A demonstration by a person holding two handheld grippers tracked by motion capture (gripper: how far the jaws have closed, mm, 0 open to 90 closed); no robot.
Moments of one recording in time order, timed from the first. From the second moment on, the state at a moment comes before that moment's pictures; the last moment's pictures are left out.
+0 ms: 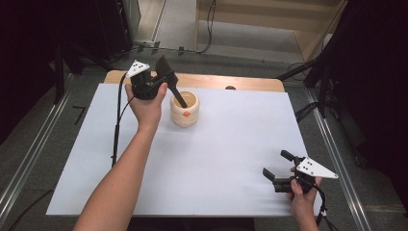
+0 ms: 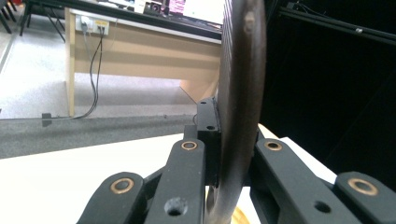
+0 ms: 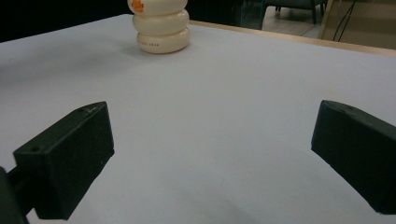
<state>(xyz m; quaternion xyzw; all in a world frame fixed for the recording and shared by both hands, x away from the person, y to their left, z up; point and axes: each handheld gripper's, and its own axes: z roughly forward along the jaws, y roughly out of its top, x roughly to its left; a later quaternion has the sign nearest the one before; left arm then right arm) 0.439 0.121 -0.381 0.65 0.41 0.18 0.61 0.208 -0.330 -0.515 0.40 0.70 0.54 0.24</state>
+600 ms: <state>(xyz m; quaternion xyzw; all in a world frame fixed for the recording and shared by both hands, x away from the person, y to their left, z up) 0.439 0.110 -0.404 0.66 0.42 0.17 0.60 0.208 -0.331 -0.515 0.40 0.70 0.54 0.24</state>
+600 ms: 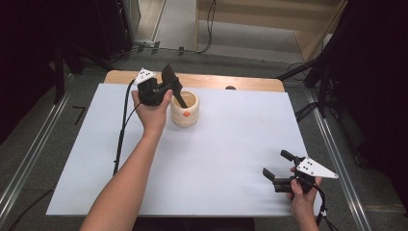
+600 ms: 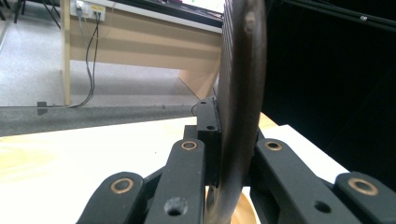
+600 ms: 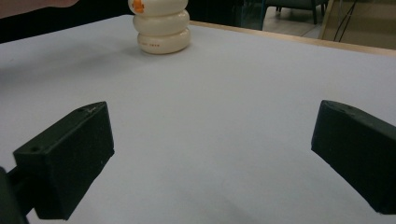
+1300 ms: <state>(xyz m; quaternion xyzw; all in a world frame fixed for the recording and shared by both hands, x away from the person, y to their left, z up) 0.440 0.104 -0.423 0.65 0.43 0.16 0.60 0.209 -0.331 -0.516 0.40 0.70 0.54 0.24</state>
